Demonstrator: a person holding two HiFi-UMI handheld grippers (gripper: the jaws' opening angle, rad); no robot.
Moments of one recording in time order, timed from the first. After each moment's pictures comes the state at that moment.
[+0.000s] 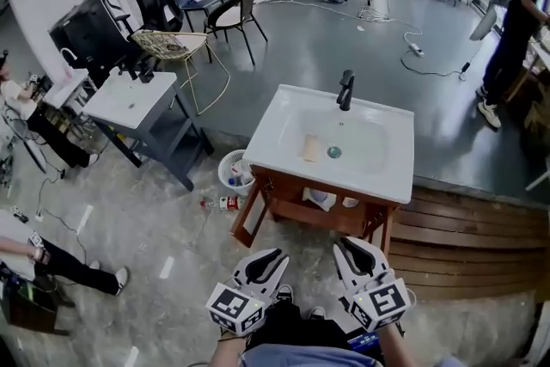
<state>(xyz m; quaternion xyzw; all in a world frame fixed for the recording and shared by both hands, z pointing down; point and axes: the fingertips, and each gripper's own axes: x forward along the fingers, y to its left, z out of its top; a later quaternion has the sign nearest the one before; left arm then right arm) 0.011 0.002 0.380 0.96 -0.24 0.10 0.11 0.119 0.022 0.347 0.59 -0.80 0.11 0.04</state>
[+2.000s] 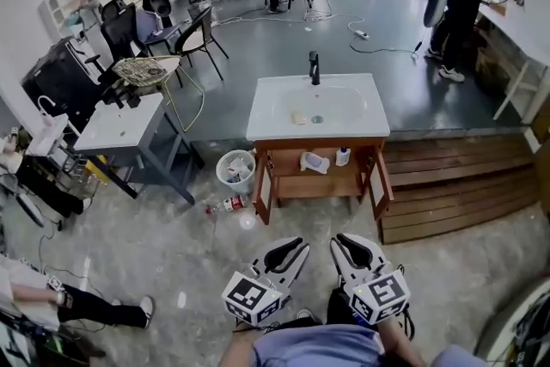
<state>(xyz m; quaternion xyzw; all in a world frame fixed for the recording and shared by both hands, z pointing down) -0.120 0.161 0.319 0.99 -0.07 0.06 0.05 -0.068 0.193 0.323 0.67 -0.73 0.11 0.01</state>
